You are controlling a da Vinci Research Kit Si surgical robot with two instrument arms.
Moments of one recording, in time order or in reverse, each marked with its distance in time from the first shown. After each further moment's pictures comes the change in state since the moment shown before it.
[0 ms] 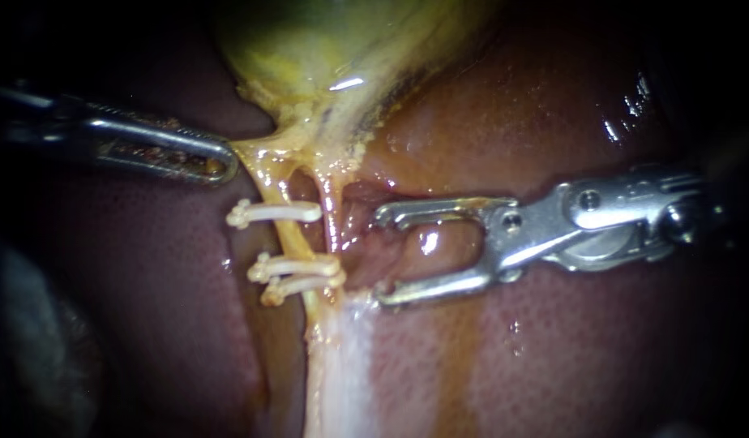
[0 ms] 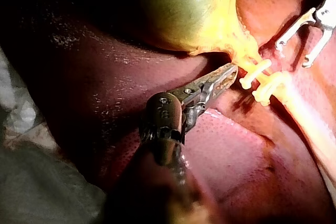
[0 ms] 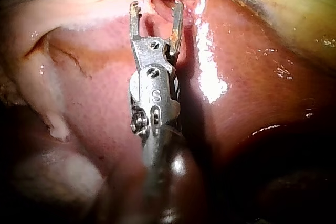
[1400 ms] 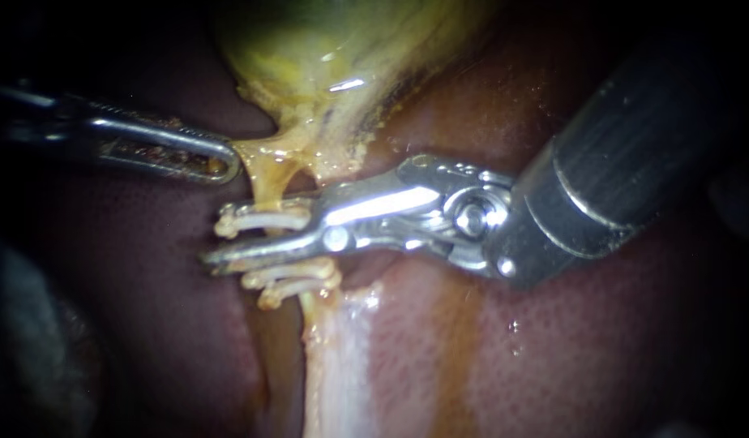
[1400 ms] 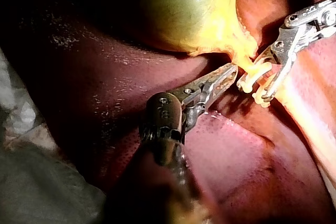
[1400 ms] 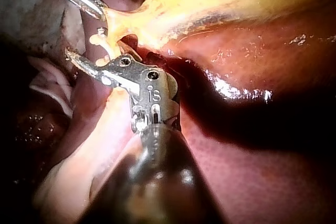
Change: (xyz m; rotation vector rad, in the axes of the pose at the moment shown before) right arm 0.004 0.004 0.015 0.108 0.175 0.525; left arm 0.000 0.000 0.000 0.000 0.000 -0.001
